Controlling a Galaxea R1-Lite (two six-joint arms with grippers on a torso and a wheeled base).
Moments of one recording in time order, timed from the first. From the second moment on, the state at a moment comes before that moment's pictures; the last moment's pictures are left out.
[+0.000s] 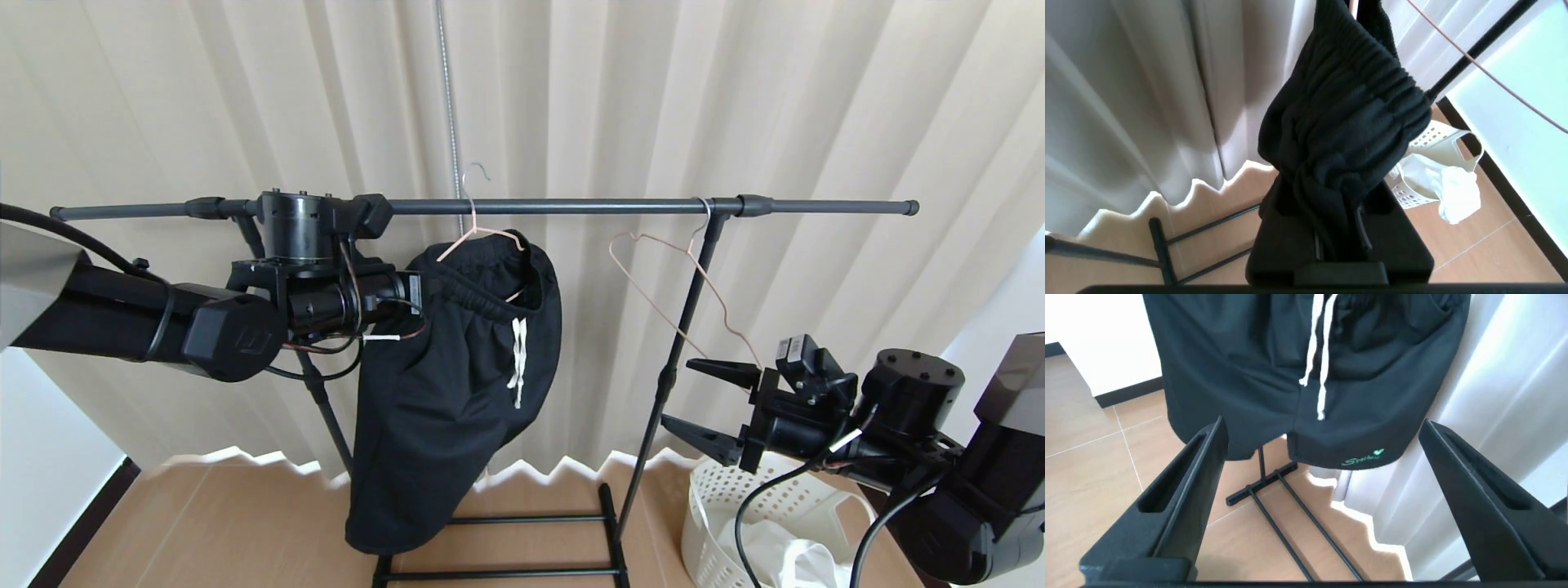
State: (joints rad) left arm -0.30 1.96 -1.21 -0.43 -0.18 -0.09; right arm 0.15 2.09 -0.42 -1.53 0.79 -0.14
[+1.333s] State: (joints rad) left arm -0.29 1.90 -1.03 -0.44 -0.19 -0.10; right arm 0.15 2.08 -0.41 -1.54 0.79 -0.14
